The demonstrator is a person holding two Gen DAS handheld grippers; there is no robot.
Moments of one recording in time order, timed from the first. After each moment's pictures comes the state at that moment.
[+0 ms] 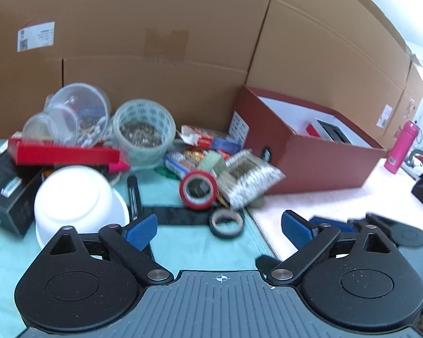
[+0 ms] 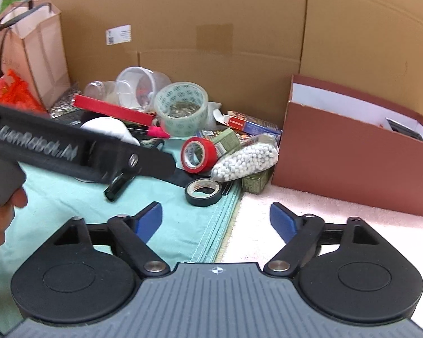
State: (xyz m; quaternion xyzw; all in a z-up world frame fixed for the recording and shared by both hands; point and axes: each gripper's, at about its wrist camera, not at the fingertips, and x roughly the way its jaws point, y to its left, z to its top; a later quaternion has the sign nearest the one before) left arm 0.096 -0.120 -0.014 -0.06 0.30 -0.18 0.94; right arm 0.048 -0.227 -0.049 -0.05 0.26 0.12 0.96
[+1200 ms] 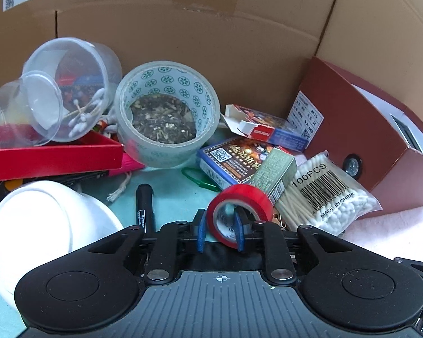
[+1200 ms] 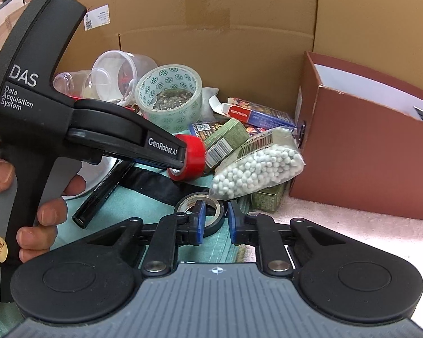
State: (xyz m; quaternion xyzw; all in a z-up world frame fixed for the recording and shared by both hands) left arm 0.199 -0.132 -0.060 -0.06 0.37 -0.10 0.92; right arm 0.110 -0.212 -0.068 -0.04 0.30 0.12 0.95
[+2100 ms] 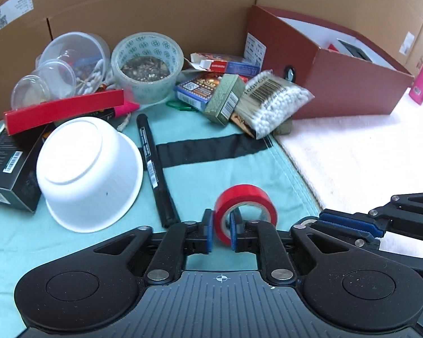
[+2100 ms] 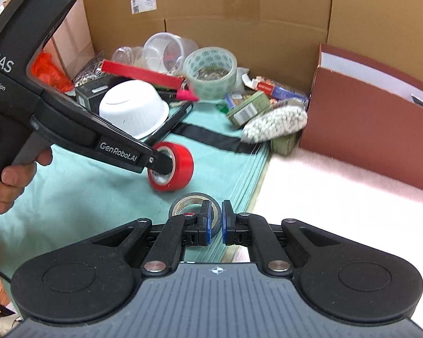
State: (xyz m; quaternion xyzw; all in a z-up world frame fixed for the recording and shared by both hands) left arm 0.106 -0.128 -0.041 0.04 0.44 -0.15 0.88; right arm 0.028 -0.220 -0.060 -0.05 0.34 0.17 0.92
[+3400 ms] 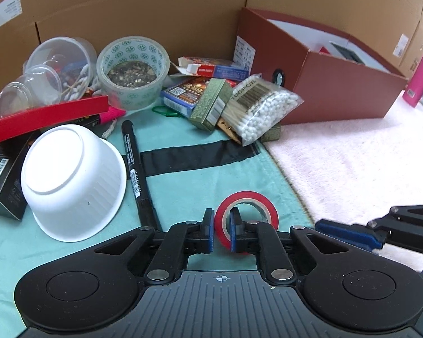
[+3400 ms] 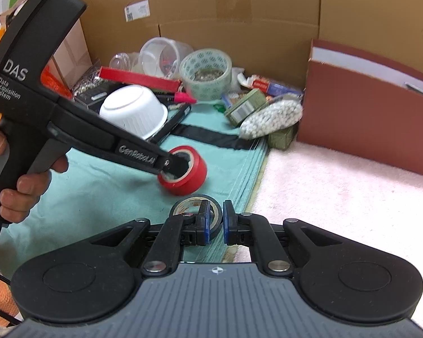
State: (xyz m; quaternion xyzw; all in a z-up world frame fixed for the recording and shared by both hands) left arm 0.110 -0.138 -0.040 0.03 0.43 -0.17 0.89; right arm 0.022 -0.229 -0.058 -0.03 0.32 0.16 0.93
